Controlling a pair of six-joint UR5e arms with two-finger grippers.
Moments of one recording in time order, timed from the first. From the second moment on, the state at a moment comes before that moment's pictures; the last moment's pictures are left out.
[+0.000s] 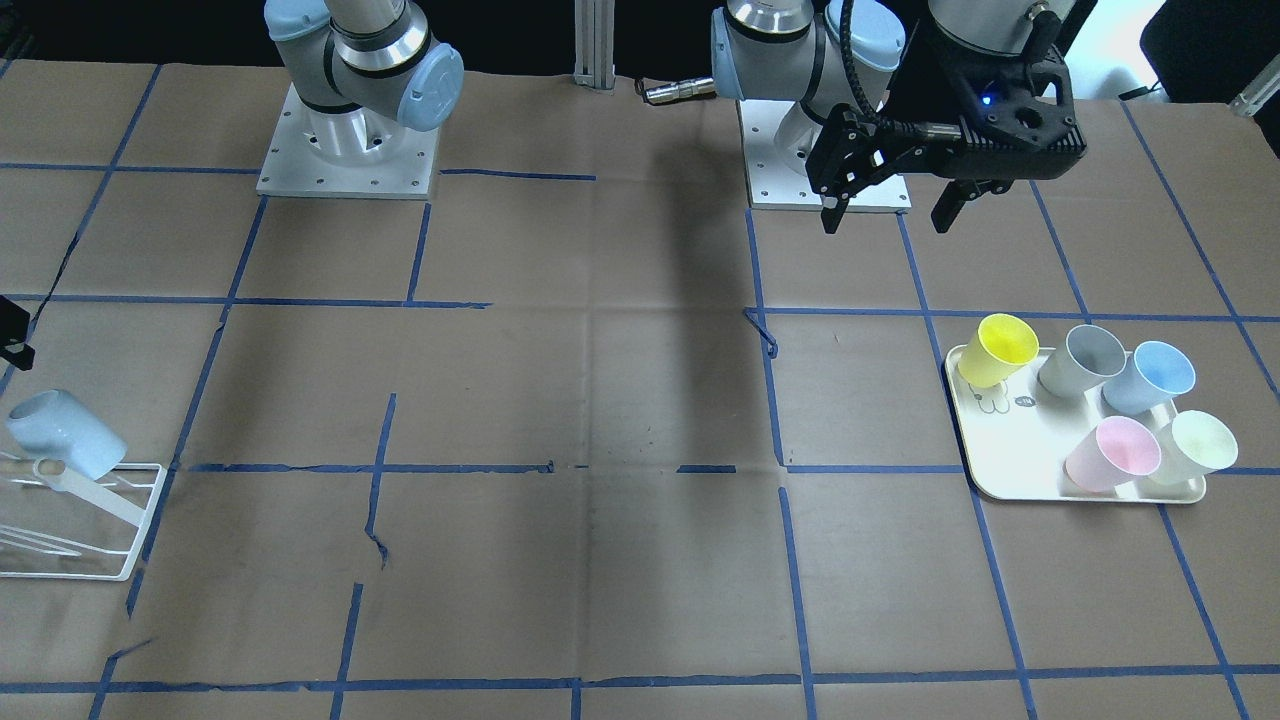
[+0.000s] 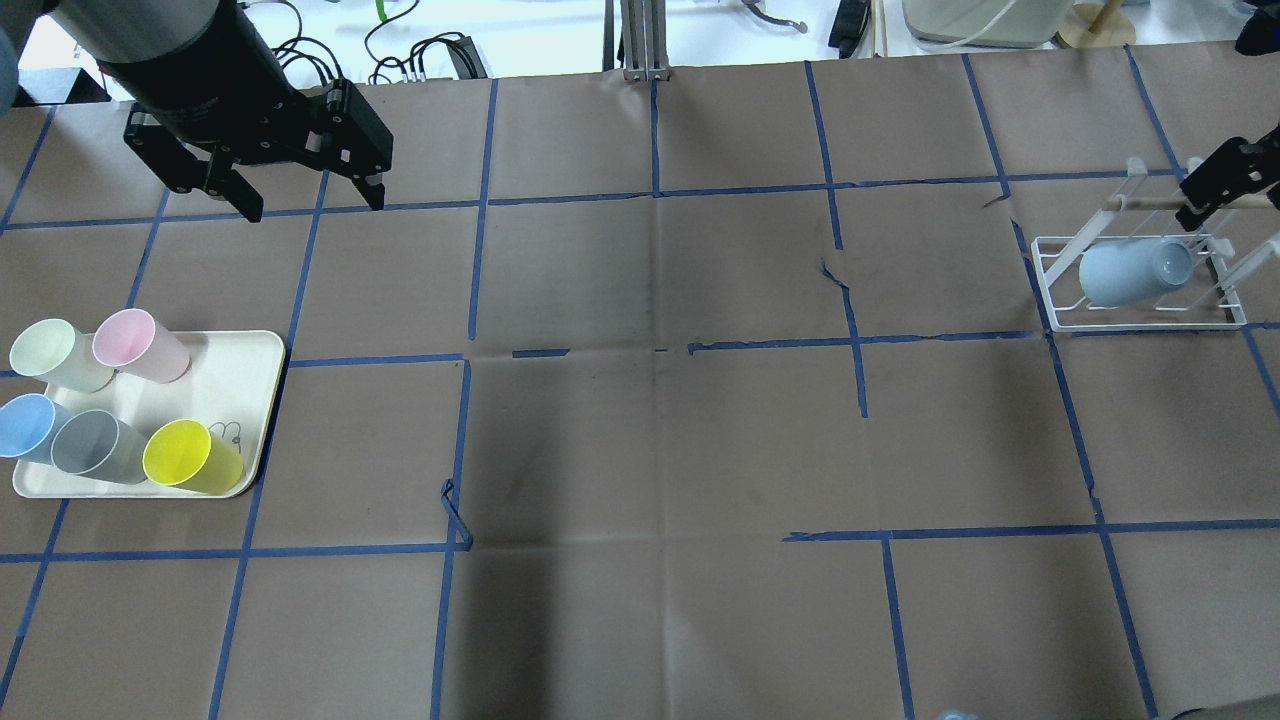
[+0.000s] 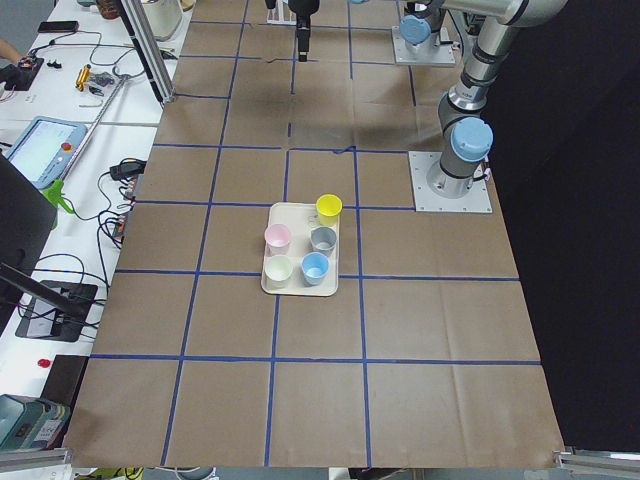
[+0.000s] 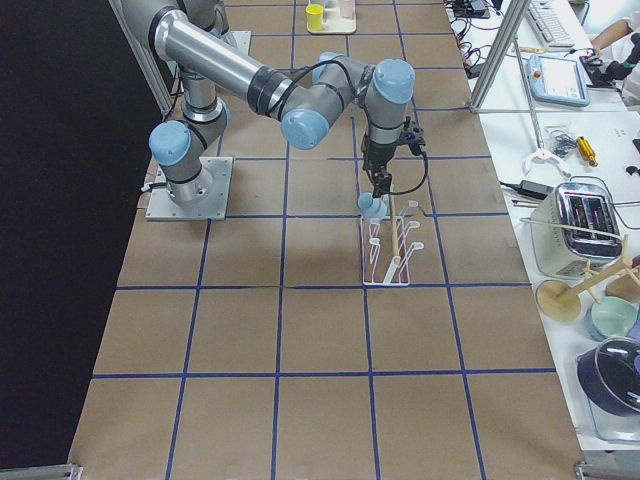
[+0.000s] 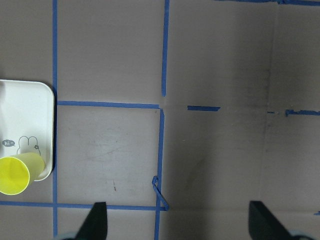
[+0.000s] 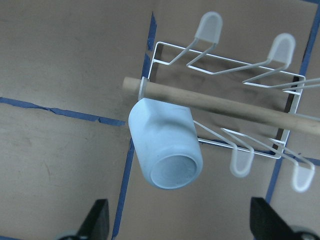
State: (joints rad) left arm -1.57 -1.56 -1.46 -1.65 1.56 -0.05; right arm 1.05 -1.38 1.61 -1.81 -1.57 -0.72
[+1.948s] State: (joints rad) left arm -1.57 -1.56 -1.46 -1.65 1.55 -0.05; right arm 1.03 -1.32 1.76 -1.99 -1.53 -0.72
